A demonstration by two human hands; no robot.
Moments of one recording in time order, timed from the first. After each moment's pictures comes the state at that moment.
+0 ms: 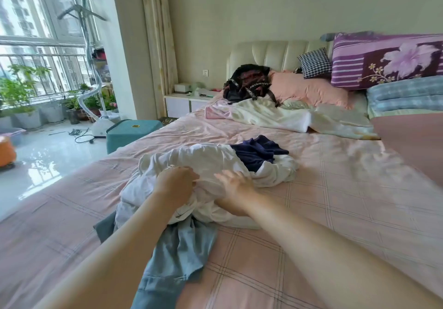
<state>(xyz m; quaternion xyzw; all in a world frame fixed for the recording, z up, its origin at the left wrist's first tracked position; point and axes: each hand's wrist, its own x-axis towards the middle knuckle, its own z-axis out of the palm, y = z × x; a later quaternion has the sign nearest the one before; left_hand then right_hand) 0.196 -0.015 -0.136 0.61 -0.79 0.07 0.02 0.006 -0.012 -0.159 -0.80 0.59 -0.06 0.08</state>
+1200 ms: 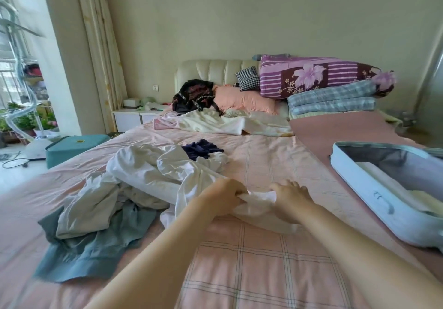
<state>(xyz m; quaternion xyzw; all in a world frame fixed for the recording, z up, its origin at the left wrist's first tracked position) -0.032 0.162 -0.111 0.37 -0.91 -0.15 0.12 -0.237 0.218 -0.133 -0.62 0.79 -0.01 -0.02</state>
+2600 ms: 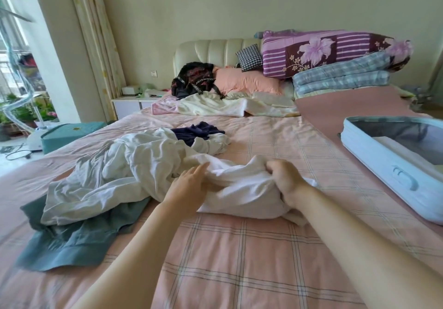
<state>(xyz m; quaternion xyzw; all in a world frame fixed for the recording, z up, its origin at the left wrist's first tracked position) 0.019 0.120 -0.191 0.50 -0.84 -0.08 0.20 -0.210 0.201 -0.156 -0.43 0.62 -0.54 0.37</state>
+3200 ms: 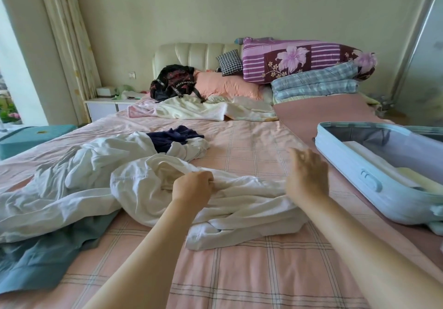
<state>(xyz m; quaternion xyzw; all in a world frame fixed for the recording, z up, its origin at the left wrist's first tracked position) -0.058 0.119 -0.185 0.52 -0.83 0.01 0.21 -0.301 0.226 -0.164 -0.52 0.81 -0.19 -0.21</state>
